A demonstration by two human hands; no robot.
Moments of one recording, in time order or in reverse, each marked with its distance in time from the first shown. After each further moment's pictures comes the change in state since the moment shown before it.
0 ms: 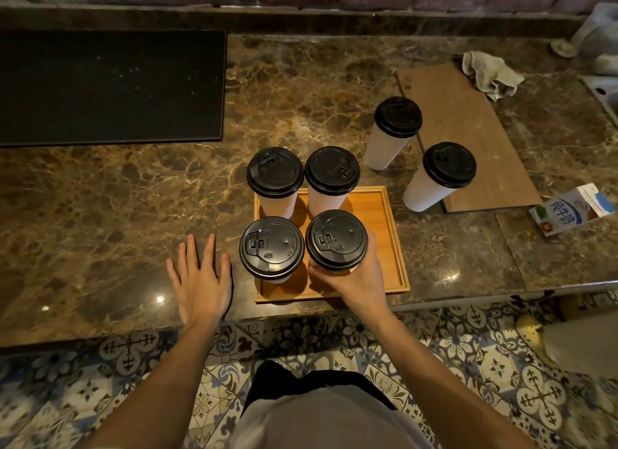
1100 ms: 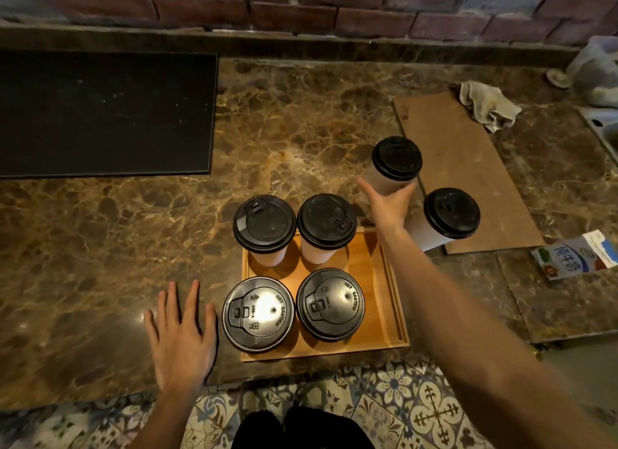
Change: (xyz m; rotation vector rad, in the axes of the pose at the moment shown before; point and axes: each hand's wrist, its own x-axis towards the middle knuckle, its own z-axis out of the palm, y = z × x) left_hand 0.003 0.013 -0.015 0.023 -0.065 -0.022; right_hand 0.205 -0.017 -0.044 0.171 0.431 0.224
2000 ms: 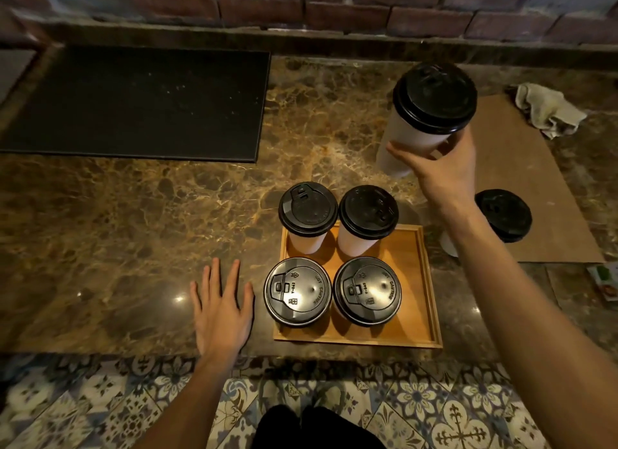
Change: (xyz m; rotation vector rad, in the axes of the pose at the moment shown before) left_hand 0.002 -0.010 0.016 0.004 0.080 0.013; right_hand -0.049 -0.099 -0.013 -0.066 -0.264 -0.461
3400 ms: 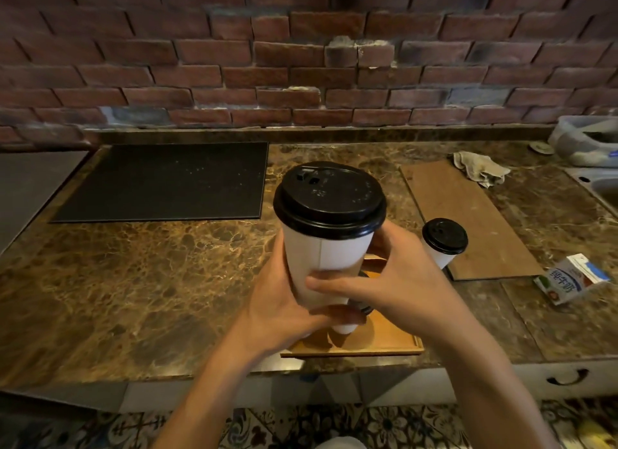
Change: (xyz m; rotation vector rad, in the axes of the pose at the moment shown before) left_hand -0.074 0.113 -0.233 -1.142 -0.300 0.681; right_hand -0.193 -0.161 -0.045 0.008 -0.462 -0.114
